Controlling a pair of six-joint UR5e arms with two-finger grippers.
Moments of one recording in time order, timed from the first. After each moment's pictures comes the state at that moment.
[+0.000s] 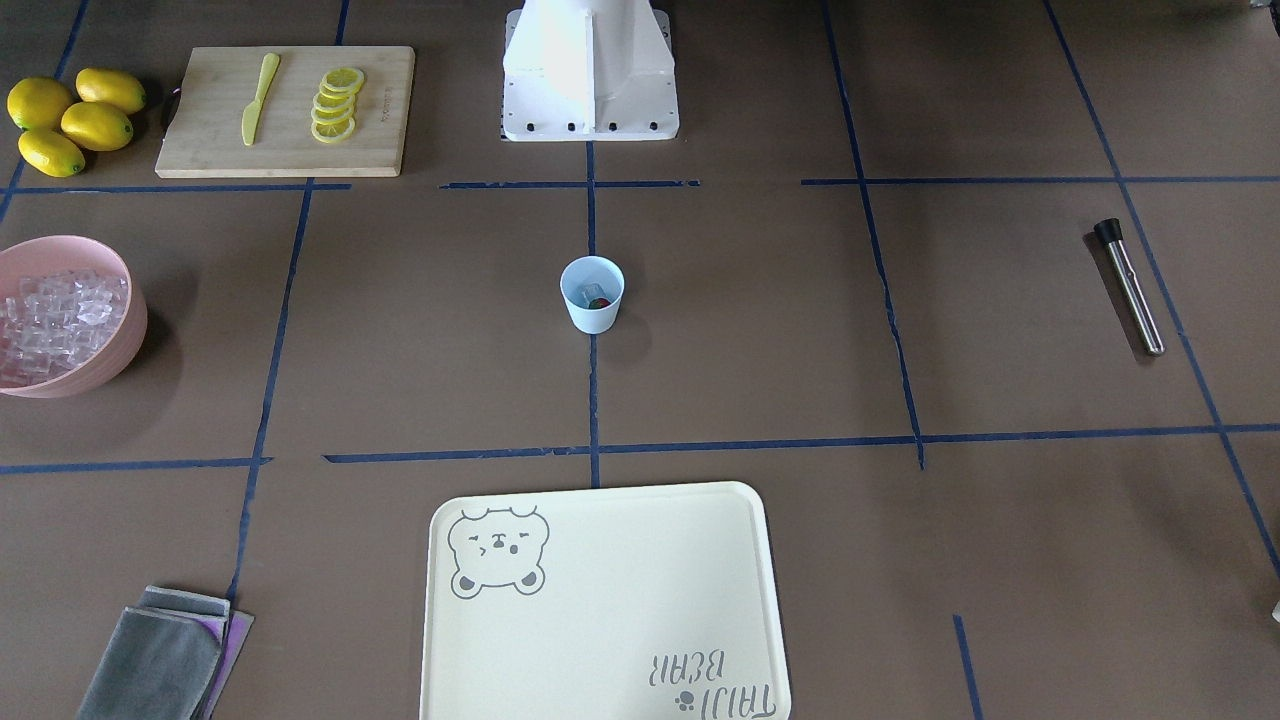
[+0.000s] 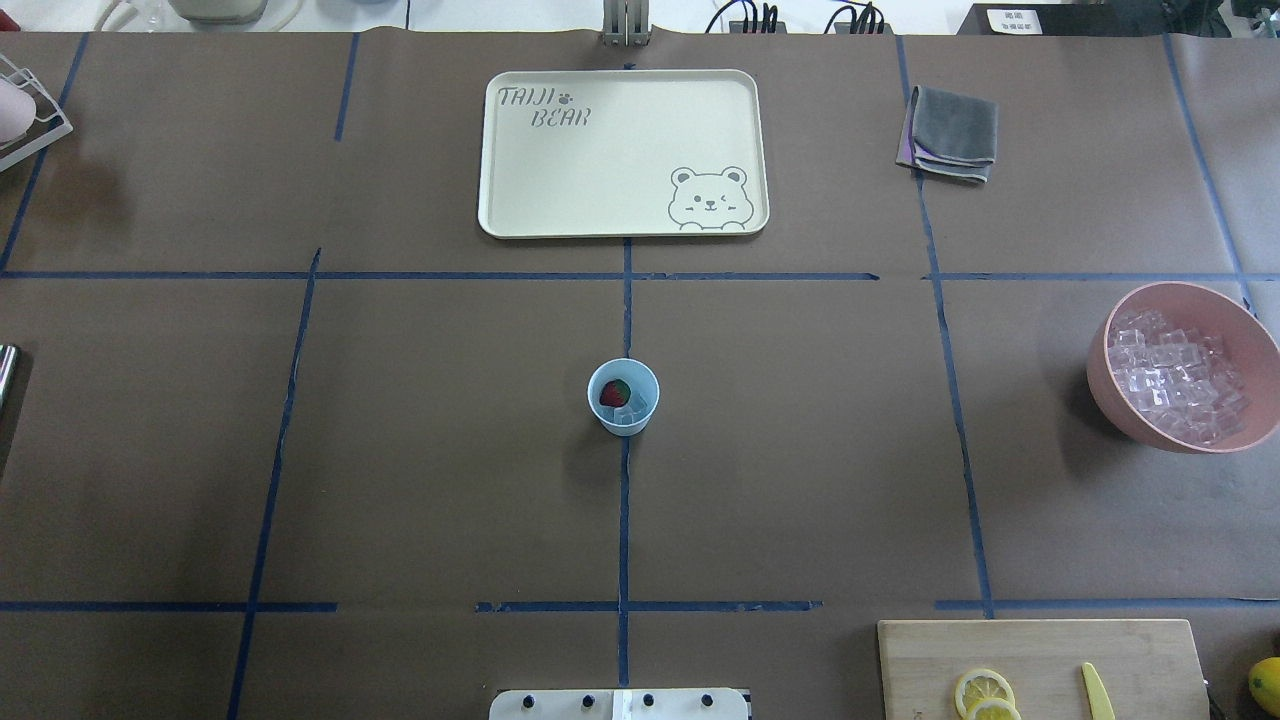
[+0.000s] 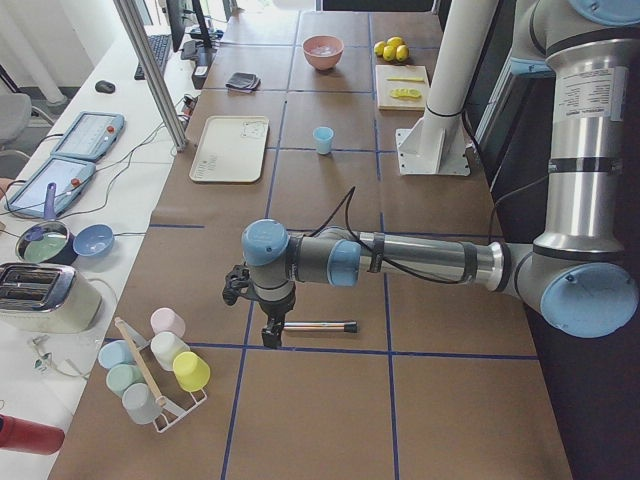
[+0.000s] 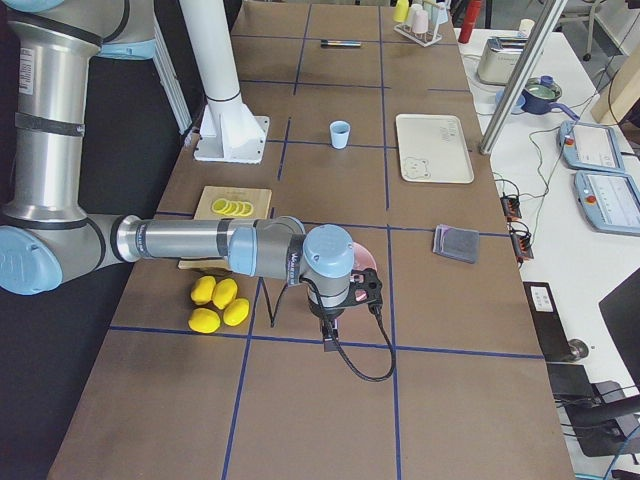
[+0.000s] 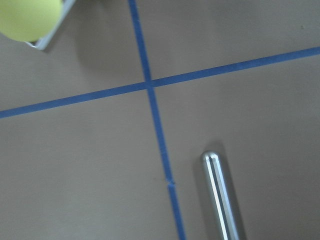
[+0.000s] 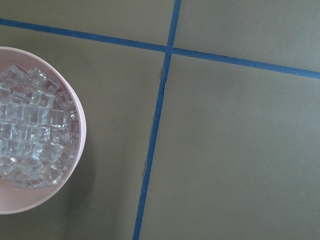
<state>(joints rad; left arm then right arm) -1.56 -1.54 -1.69 -1.50 -2.29 0.14 1.65 -1.74 1.81 -1.70 2.34 -0.26</state>
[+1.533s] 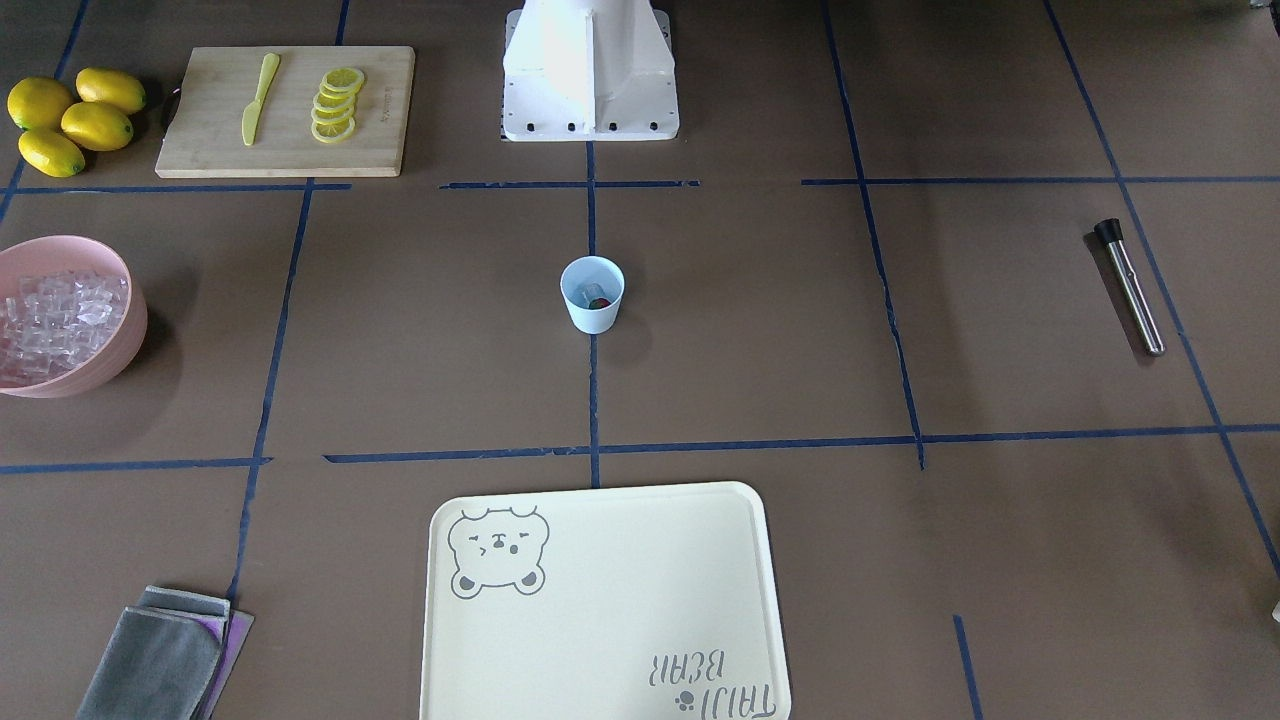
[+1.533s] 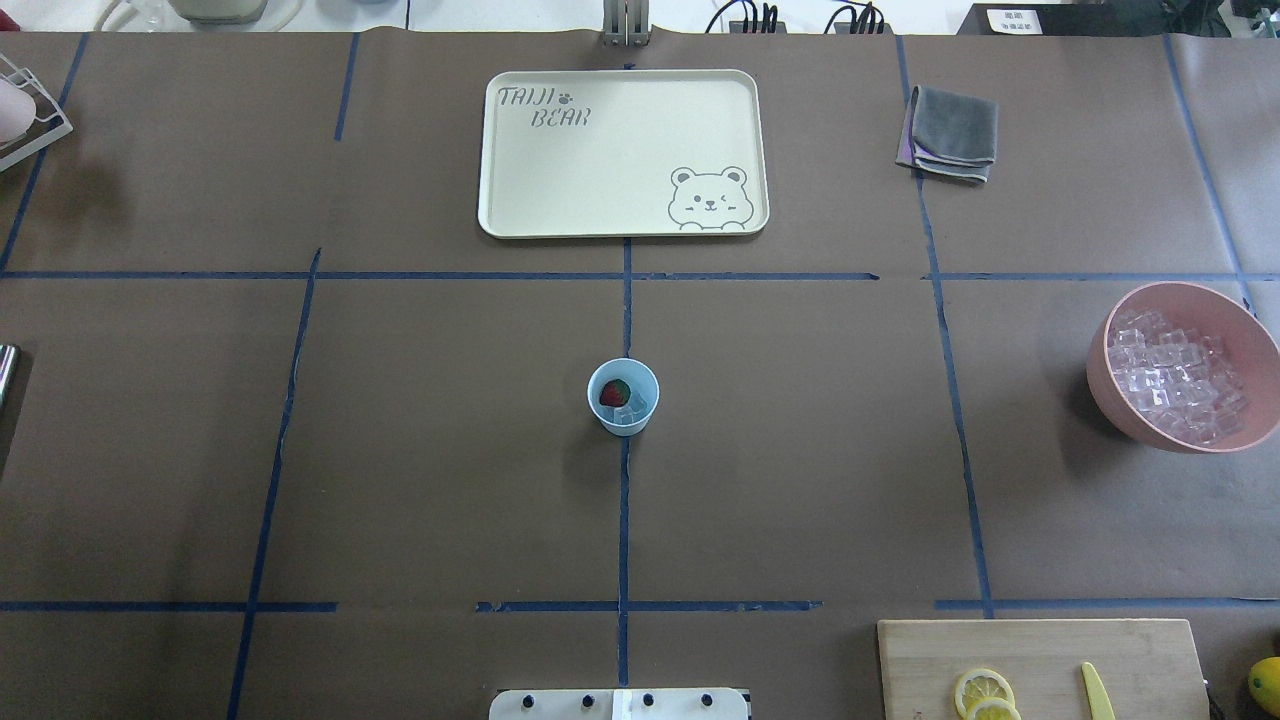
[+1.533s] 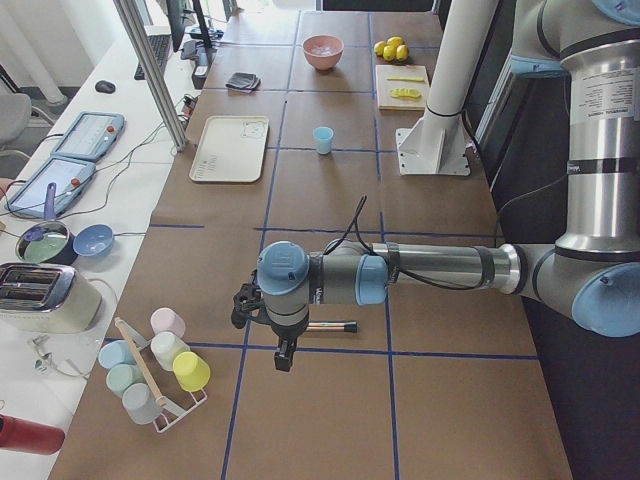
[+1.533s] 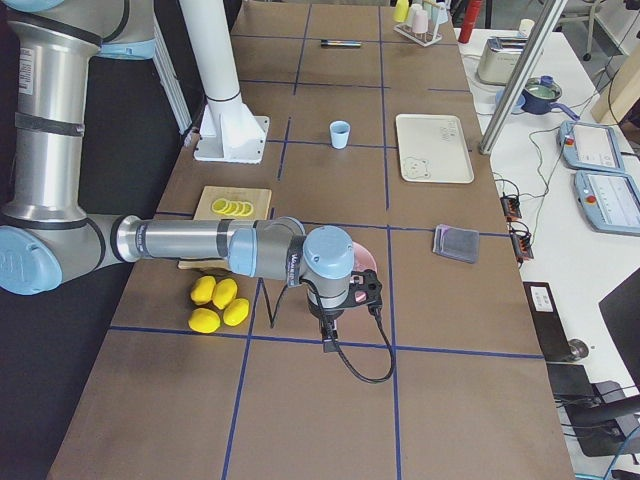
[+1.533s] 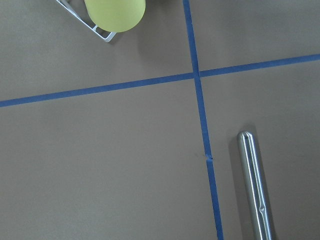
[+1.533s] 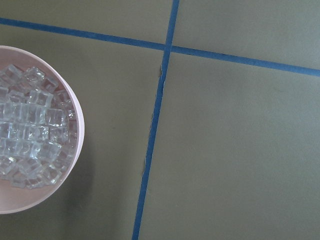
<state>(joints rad) -1.63 -1.48 -1.69 -1.53 -2.34 0.19 1.65 -1.74 1.80 -1.70 2.34 -0.26</state>
